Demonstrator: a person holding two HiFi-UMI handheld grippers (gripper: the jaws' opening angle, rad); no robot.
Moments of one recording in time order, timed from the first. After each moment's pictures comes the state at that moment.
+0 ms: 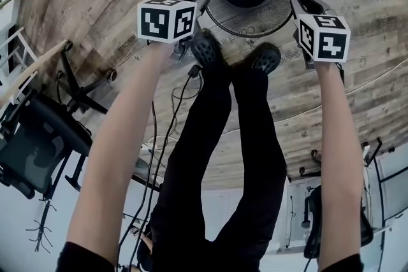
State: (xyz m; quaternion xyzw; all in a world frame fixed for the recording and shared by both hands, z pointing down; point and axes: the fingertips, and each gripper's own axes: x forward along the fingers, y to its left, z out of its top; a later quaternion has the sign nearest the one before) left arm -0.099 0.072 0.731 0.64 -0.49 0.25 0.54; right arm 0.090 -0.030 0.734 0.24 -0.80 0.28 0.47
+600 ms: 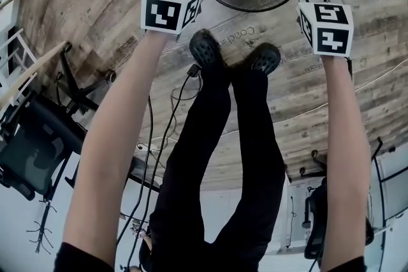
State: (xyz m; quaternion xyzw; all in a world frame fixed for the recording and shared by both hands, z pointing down) left arm -0.125 0.014 0.721 0.68 -0.53 0.32 0.39; right arm 0.061 -0.082 0.703 0.25 -0.85 0.15 0.44
